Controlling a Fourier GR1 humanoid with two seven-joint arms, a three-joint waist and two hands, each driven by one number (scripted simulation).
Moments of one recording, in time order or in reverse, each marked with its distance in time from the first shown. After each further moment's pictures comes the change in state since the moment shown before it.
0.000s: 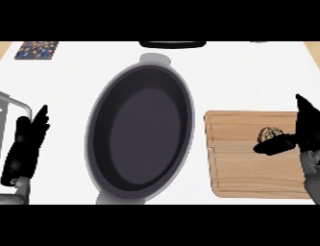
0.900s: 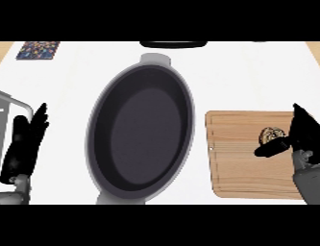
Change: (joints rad) left arm -0.008 -0.047 0.065 0.009 -0.036 -0.062 -0.023; right arm 0.036 0.114 -0.088 0.153 0.103 0.062 -0.083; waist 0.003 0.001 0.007
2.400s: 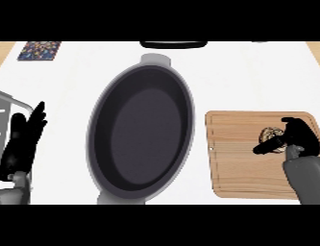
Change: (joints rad) left arm -0.020 -0.078 0.113 0.018 -0.088 -0.104 -0.011; right arm -0.035 0.159 -0.204 0.269 0.077 0.035 -0.110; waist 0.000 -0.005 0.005
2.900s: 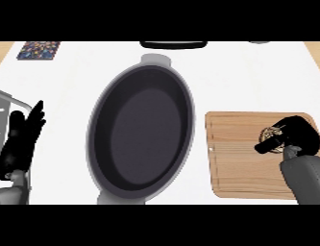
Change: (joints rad) left arm -0.009 -0.018 0.031 -0.014 -0.027 -0.032 0.026; right arm -0.011 -0.010 0.032 0.047 0.141 -0.059 -0.066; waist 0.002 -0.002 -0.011
